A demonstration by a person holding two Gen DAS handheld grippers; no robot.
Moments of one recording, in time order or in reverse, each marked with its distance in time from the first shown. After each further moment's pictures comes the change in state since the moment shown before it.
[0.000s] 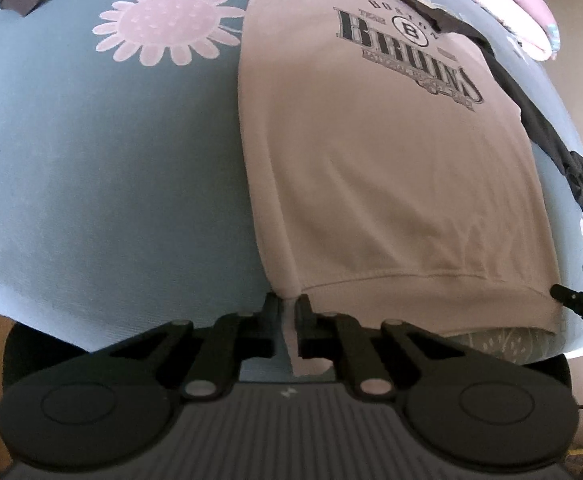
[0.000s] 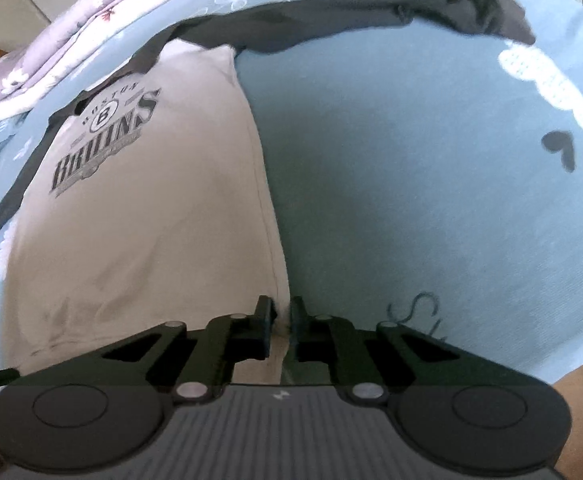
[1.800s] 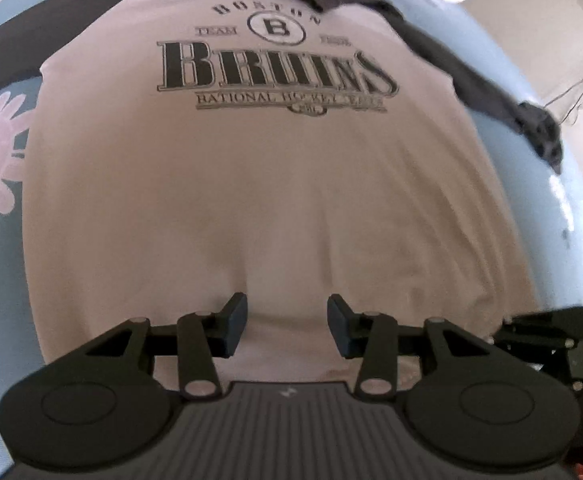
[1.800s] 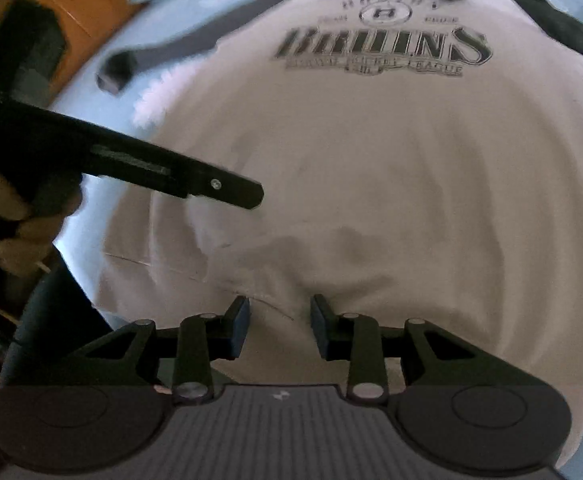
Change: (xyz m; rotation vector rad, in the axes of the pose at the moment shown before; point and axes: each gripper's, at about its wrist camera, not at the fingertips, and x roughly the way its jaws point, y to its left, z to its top) left arm 0.055 -0.091 0.089 0.302 0.010 -0.118; right arm 0.053 0.157 -0.014 -0.517 0.212 0.310
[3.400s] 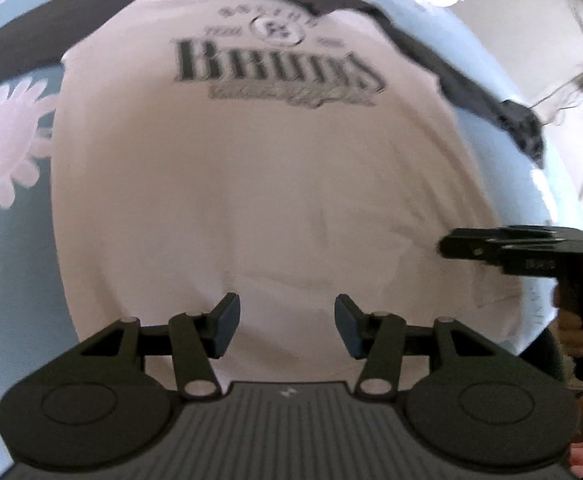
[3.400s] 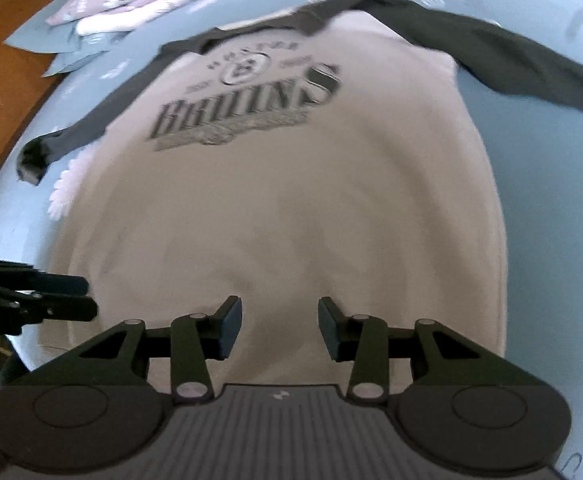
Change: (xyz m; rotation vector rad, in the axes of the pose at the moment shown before) left arm -0.015 0.009 -0.032 0.000 0.003 -0.011; right arm -0.020 -0.062 0.021 0.212 -0.124 -0.168
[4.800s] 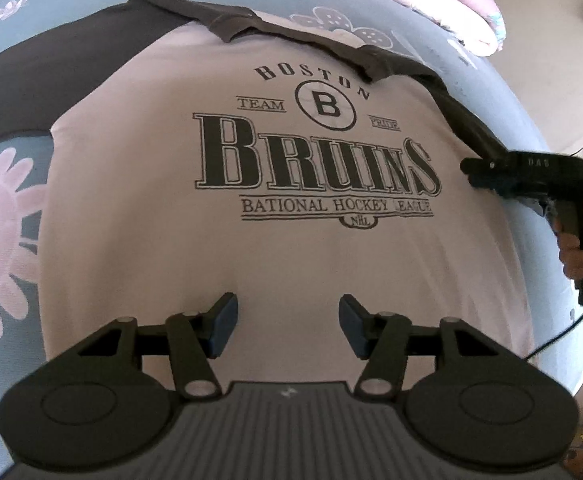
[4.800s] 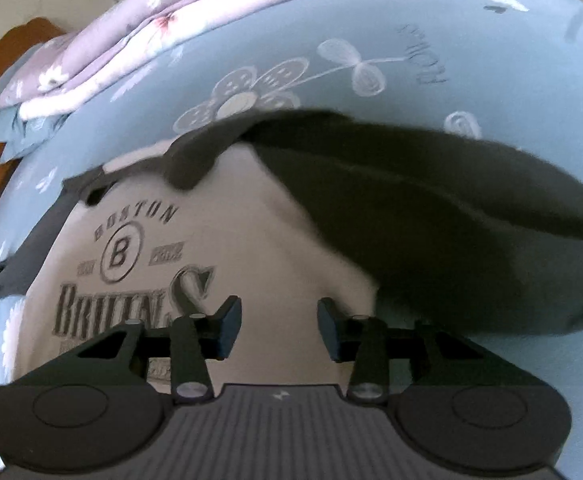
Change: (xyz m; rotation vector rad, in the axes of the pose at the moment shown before) left arm 0.029 0.025 0.082 -0.075 -0.093 0.024; right arm 0.049 -0.102 0.168 0.120 -0.115 -0.013
